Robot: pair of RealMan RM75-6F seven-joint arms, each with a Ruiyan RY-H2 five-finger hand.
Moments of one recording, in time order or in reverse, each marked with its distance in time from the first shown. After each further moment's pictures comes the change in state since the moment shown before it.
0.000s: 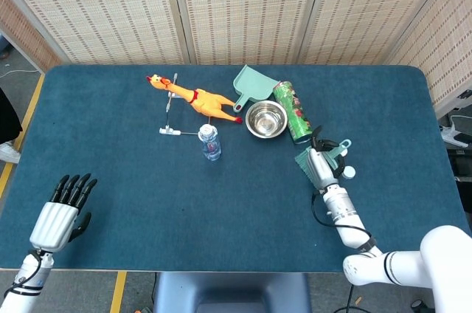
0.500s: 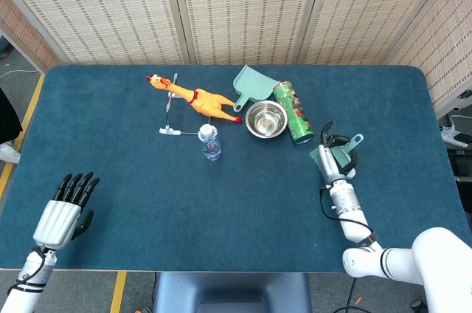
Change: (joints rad) left arm -0.005 -0.005 -0.002 0.001 -0.009 -0.014 0.007; right arm -0.009 -0.036 -0.016 0.124 0.073 -0.016 -0.118
